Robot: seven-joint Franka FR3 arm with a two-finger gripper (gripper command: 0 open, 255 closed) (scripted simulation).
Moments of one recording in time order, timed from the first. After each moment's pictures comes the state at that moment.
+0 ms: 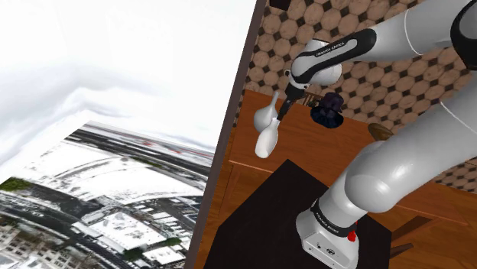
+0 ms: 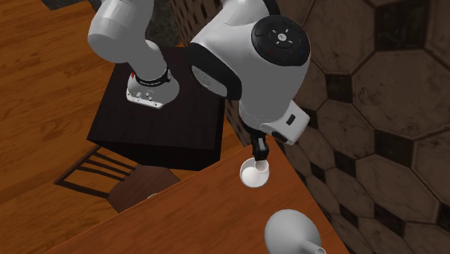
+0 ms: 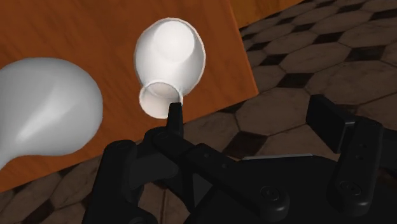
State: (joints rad) arm -0.07 -0.22 -0.55 -2.53 -0.12 2.37 -0.74
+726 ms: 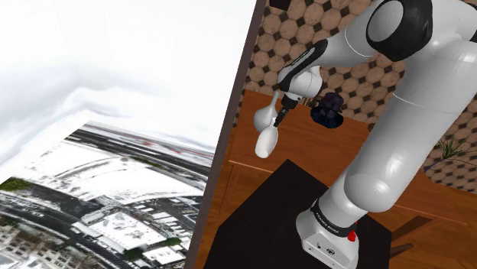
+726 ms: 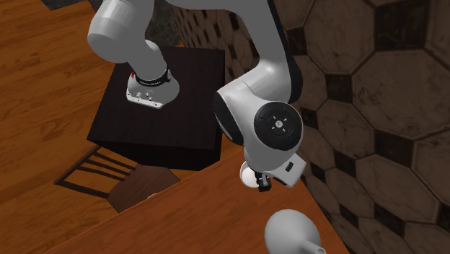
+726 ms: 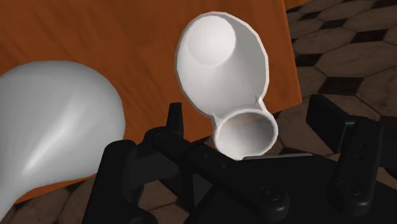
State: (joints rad) arm -0.08 0.16 -0.60 -2.39 0.27 2.55 -1.12
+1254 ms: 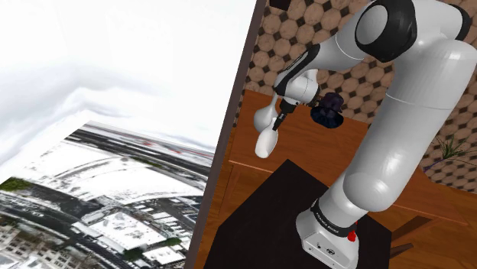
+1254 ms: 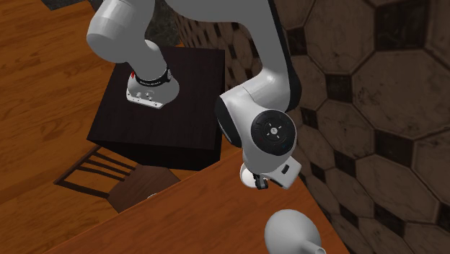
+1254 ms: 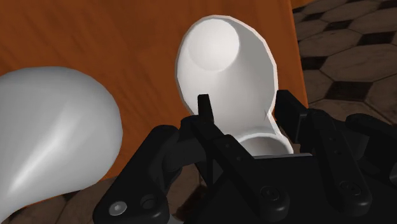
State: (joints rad) arm -0.10 0.23 -0.57 -2.39 0.36 2.60 -1.19
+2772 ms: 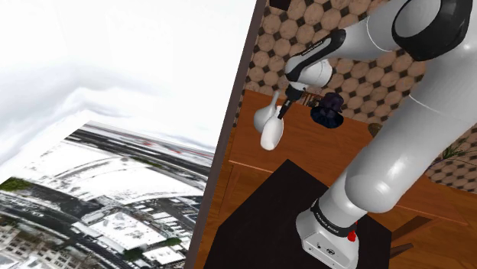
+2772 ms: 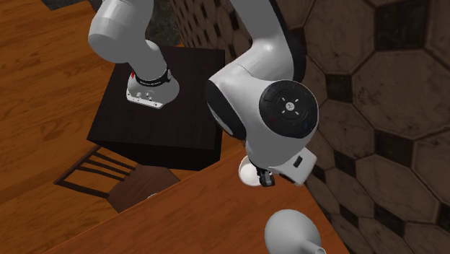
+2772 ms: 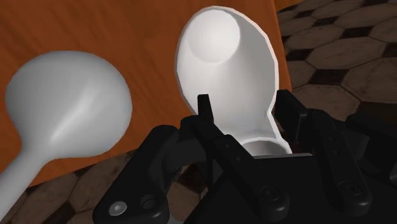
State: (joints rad) arm -0.05 0.03 -0.64 -2.38 0.12 2.44 -1.01
